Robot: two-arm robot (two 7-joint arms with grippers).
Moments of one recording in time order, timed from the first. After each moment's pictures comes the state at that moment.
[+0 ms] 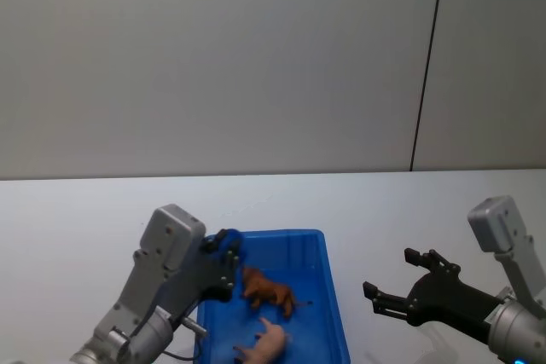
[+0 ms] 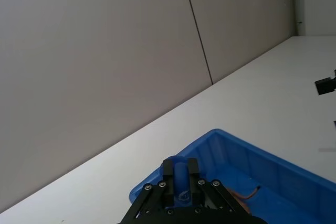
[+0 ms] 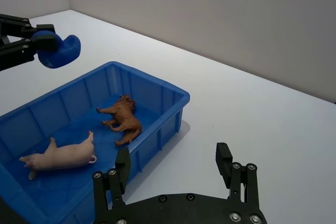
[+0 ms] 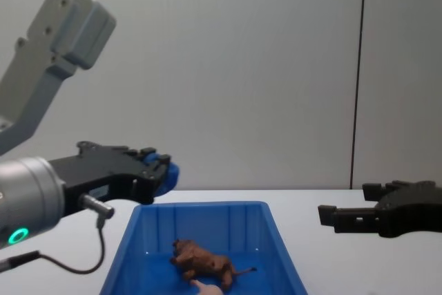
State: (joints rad) left arm -0.17 0.41 0.36 -1.66 -0.15 0.11 -0.14; right arm 0.19 0.36 -0.27 -1.57 0.25 0.25 0.49
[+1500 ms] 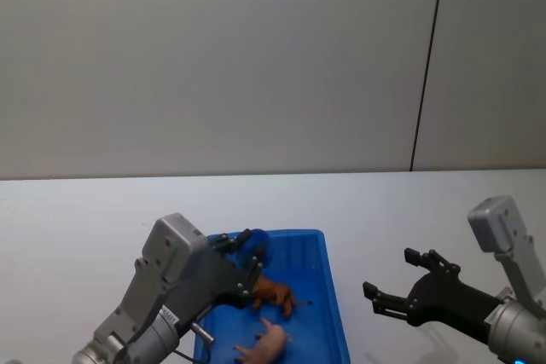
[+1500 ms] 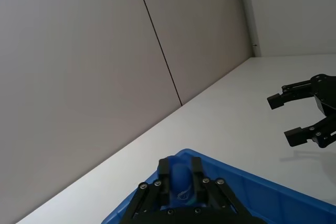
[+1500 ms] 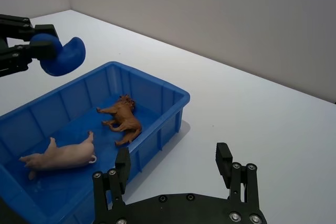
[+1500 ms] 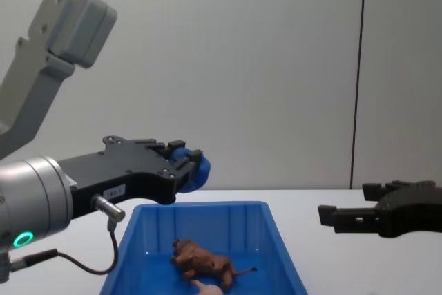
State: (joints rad) left arm -0.19 0.41 0.35 -1.61 -0.17 -0.02 -0.31; right arm 0.19 0.36 -0.27 -1.57 0.25 0.25 0.49
